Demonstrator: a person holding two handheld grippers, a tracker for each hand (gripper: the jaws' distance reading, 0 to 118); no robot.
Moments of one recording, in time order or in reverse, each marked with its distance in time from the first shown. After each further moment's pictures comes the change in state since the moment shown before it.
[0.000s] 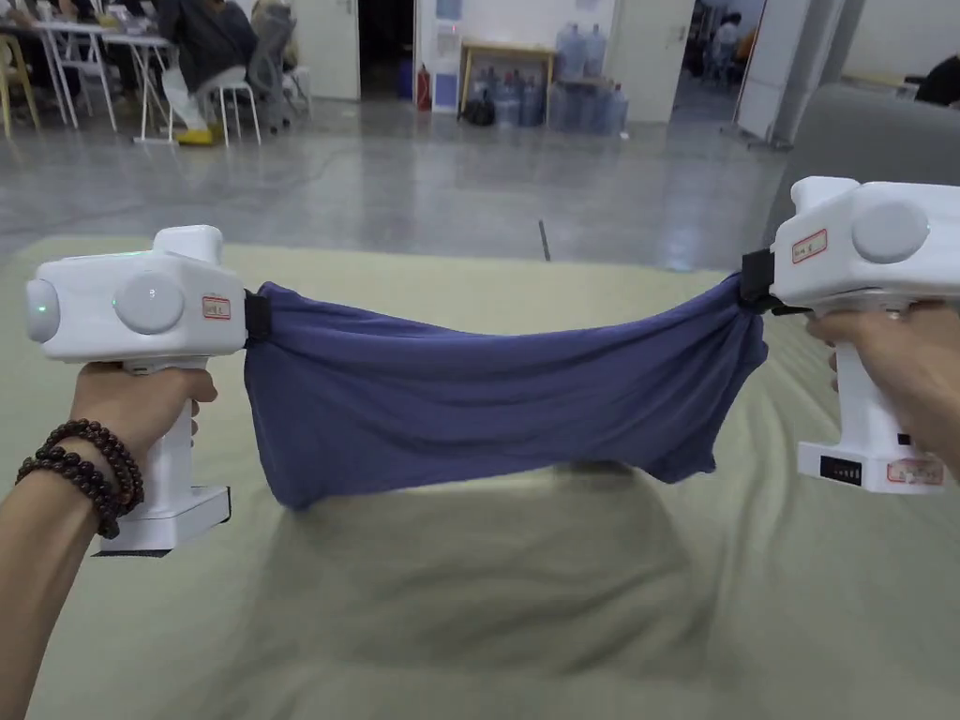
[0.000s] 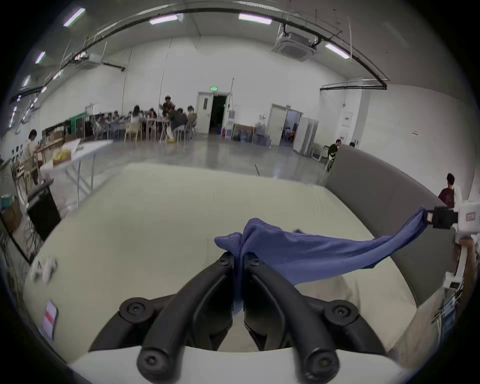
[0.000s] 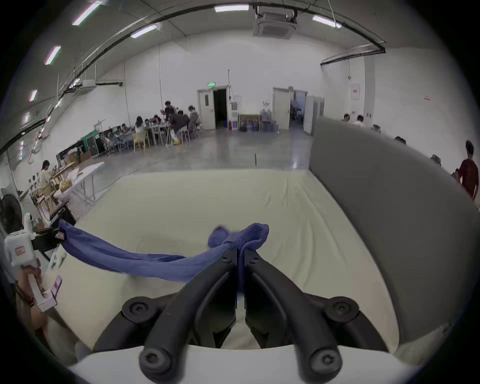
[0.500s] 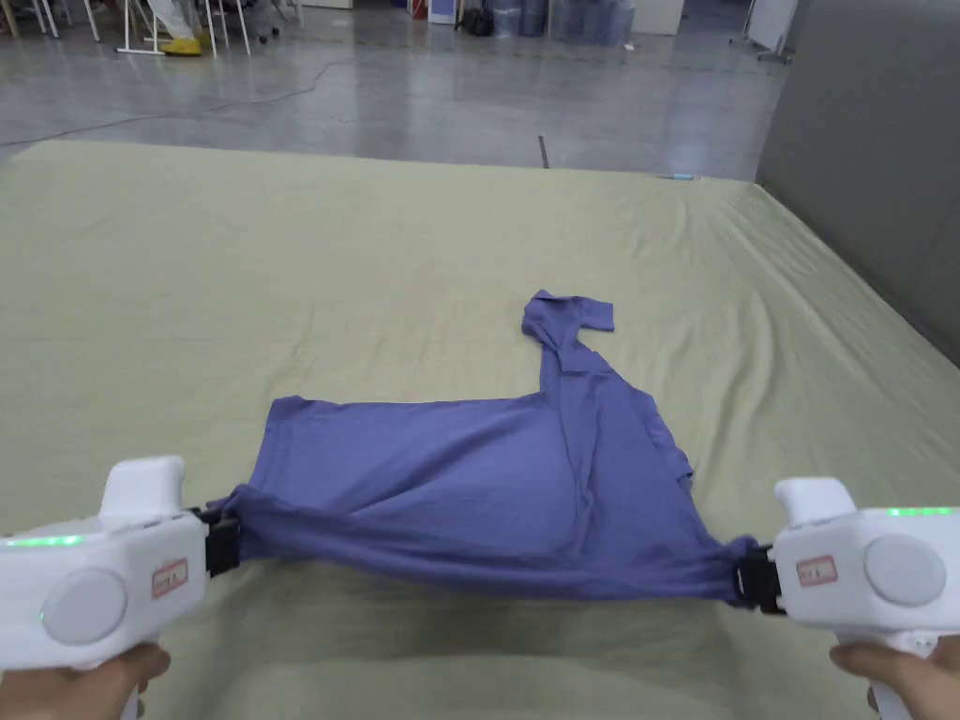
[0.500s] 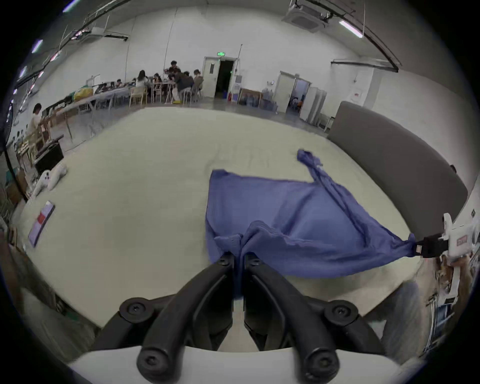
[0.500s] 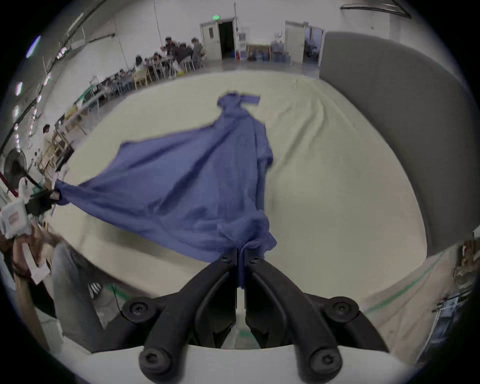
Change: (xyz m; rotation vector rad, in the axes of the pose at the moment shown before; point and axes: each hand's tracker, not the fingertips) left arm -0.030 -0.256 0.112 -0.197 0.032 0.000; right arm 0.000 -0.306 0.054 -0.463 0.029 0.033
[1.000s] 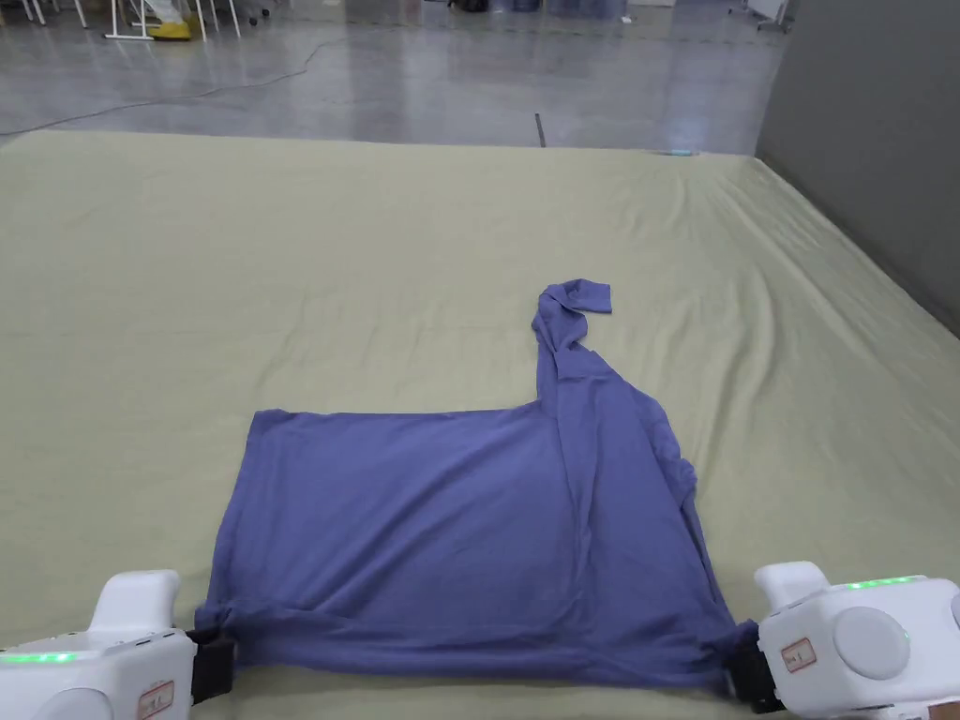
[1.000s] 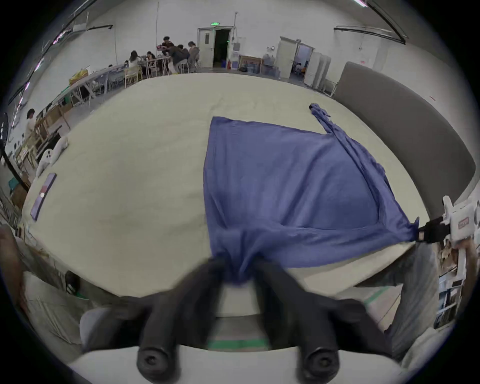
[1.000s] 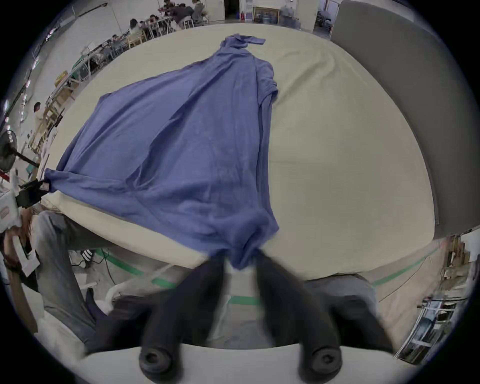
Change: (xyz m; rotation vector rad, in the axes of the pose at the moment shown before) left arm -0.003 -0.049 -0.008 -0.201 0.027 -0.016; right arm 0.000 -0.036 -0.037 -0.193 -0.010 0.045
